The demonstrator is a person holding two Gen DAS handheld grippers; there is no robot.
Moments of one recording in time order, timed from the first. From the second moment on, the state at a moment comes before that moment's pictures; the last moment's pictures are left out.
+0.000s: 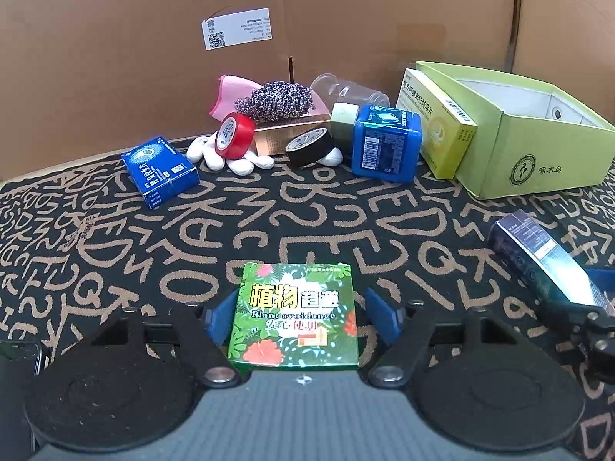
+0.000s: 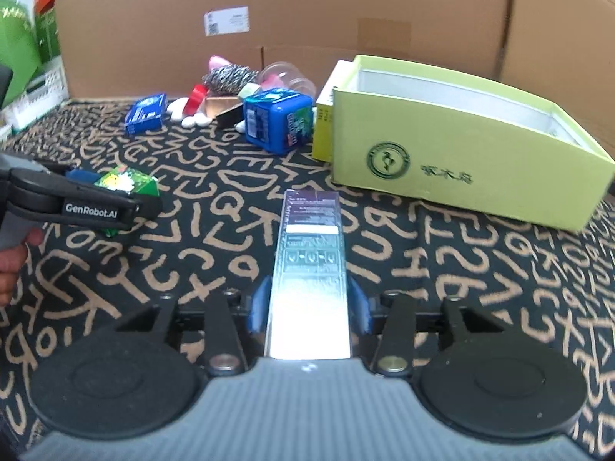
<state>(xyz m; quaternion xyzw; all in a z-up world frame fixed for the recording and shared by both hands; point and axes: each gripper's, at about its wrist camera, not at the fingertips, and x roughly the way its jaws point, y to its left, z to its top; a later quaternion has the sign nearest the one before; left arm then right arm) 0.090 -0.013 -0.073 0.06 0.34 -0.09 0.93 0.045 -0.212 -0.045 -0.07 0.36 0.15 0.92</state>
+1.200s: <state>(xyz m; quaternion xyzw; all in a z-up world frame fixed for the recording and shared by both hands) 0.072 -0.037 -0.029 0.03 0.31 -0.16 0.94 0.042 -0.259 -0.032 0.05 0.32 0.23 0.92</state>
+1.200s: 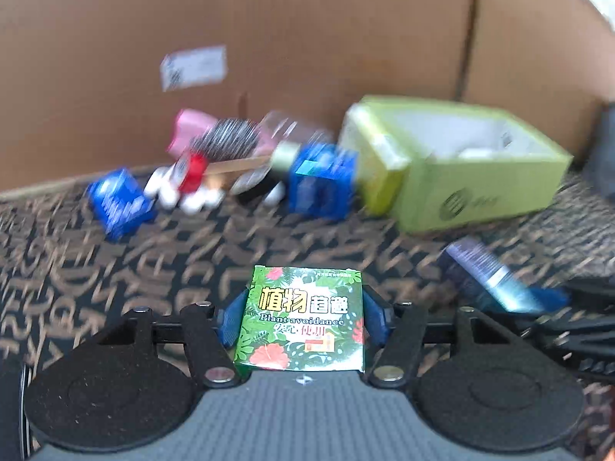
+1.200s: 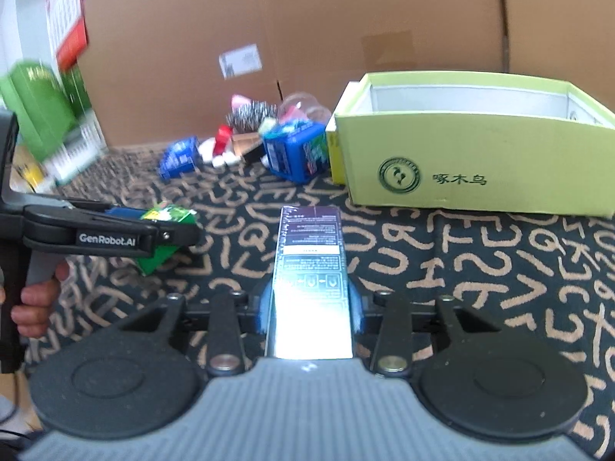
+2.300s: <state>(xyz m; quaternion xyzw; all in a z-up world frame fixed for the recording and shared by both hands) 0.248 -0.252 0.010 -0.01 0.30 -0.23 0.93 0.226 -0.378 0.015 0.02 0.23 0.02 0.97</state>
